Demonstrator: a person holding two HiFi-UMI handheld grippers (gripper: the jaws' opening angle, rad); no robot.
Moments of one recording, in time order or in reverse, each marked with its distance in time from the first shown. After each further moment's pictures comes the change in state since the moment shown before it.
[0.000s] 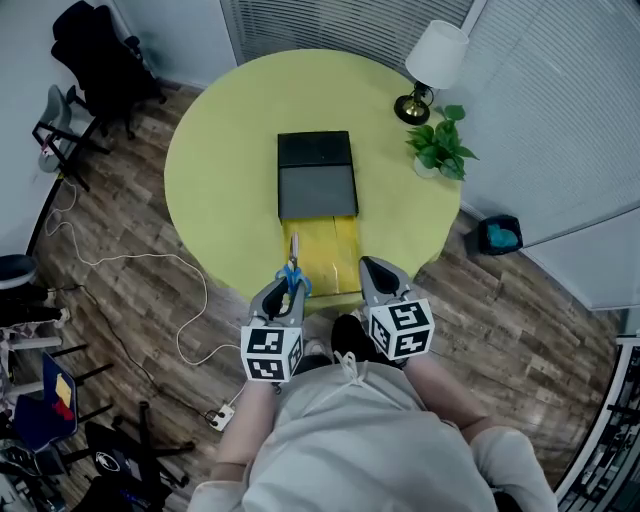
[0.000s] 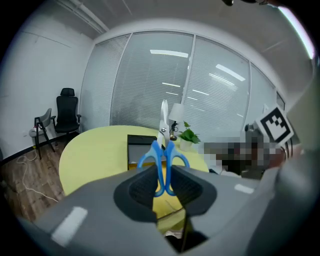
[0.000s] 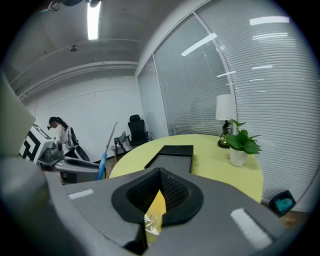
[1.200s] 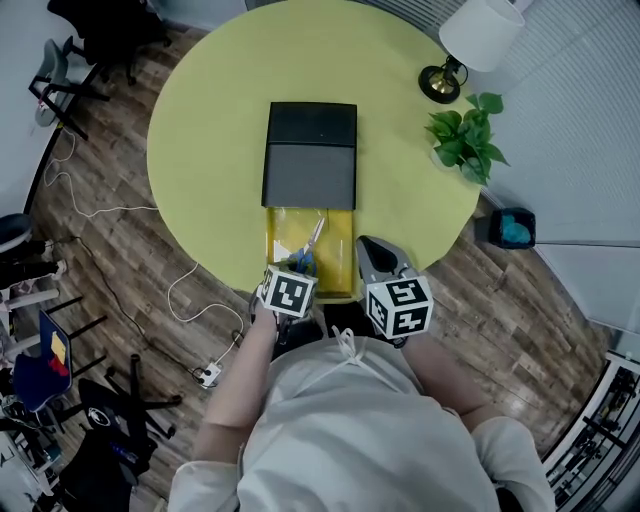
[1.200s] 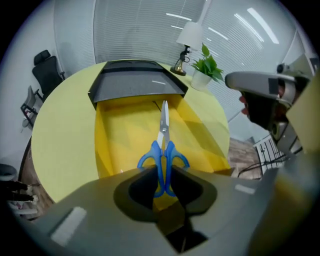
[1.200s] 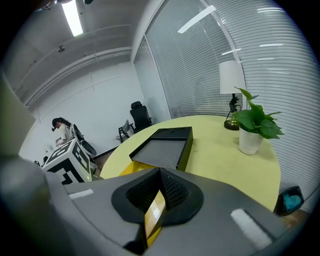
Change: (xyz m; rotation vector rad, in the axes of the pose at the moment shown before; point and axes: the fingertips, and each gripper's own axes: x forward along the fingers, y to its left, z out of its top) left arm 0.150 0.005 -0.125 0.007 0.731 0.001; right arm 0.091 -0.075 -0.032 0.044 0.190 0.111
